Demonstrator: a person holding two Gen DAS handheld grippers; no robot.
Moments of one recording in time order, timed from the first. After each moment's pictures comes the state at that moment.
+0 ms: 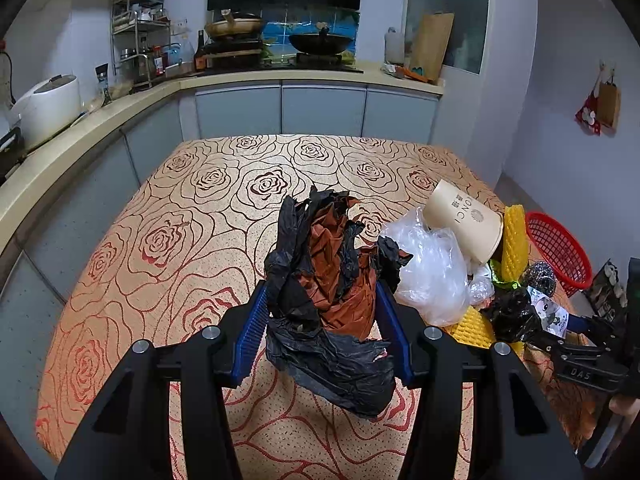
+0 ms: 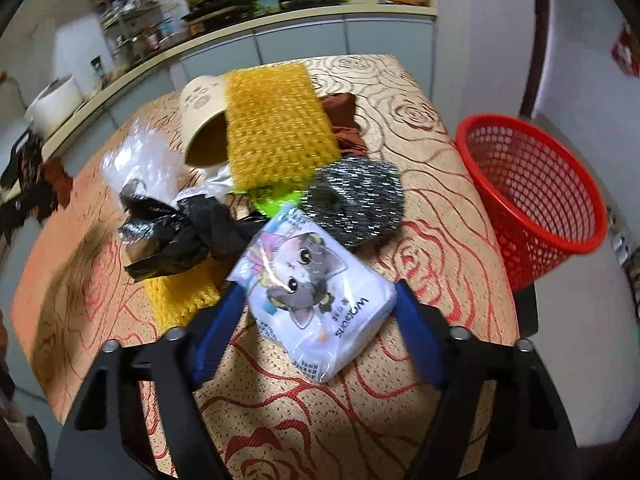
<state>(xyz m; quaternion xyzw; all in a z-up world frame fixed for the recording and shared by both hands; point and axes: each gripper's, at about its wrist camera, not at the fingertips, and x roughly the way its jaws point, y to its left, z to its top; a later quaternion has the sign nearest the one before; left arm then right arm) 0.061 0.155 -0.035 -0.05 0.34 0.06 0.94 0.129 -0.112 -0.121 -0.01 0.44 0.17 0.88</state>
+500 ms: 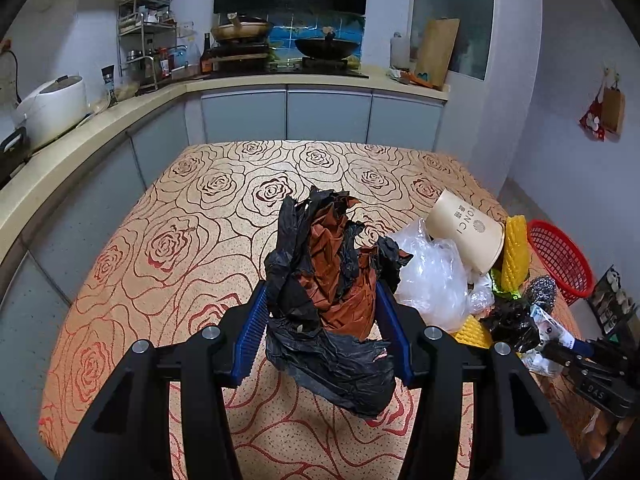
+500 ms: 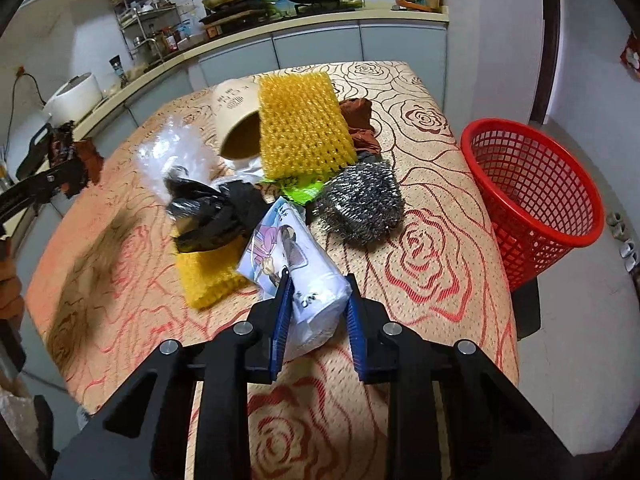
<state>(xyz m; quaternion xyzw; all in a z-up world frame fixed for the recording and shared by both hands) 0.060 0.153 -0.026 -0.05 0.34 0.07 0.94 0.092 -0.119 -0.102 0.00 0.43 0.19 0.88</state>
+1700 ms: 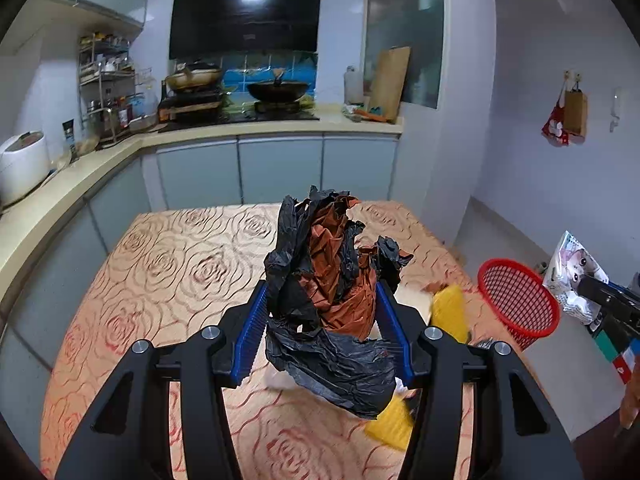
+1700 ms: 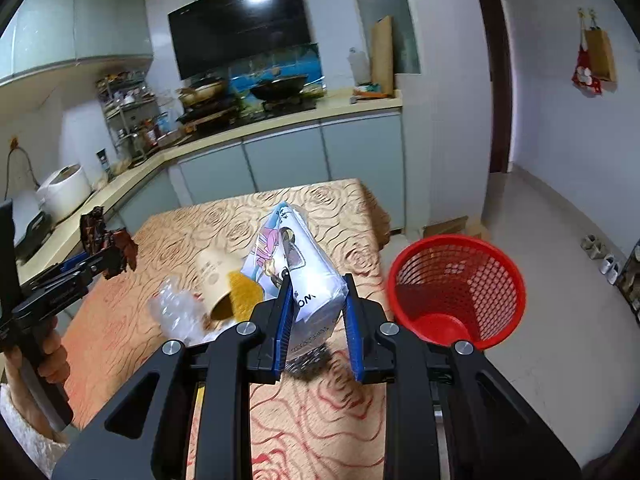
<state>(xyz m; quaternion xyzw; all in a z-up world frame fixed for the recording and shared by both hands) 0.103 0.092 0.027 -0.02 0.27 0.01 0.96 0.112 -0.185 0.009 0.06 0.30 0.13 0.94</state>
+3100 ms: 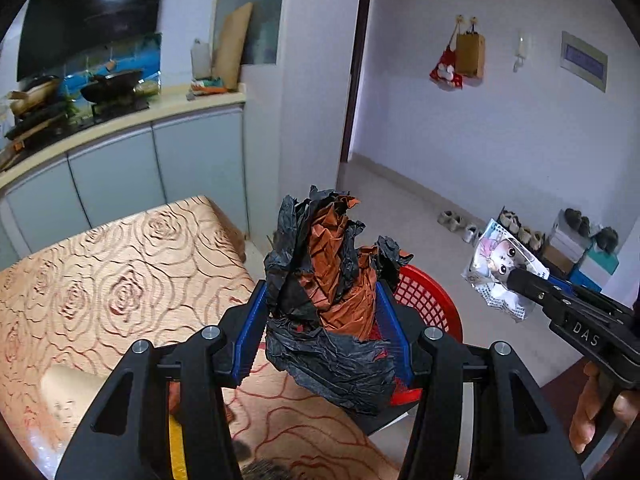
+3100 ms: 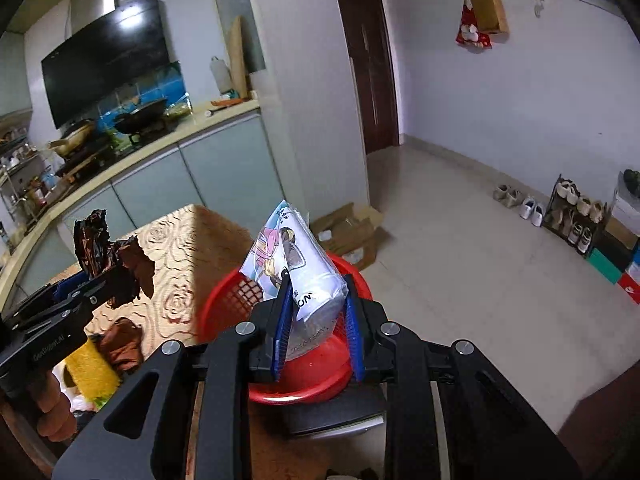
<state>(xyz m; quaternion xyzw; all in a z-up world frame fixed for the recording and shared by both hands) 0.240 -0.141 -0.015 0.02 0.32 -0.21 0.92 0.173 -0.324 -0.040 0.12 0.33 -0.07 0.93</state>
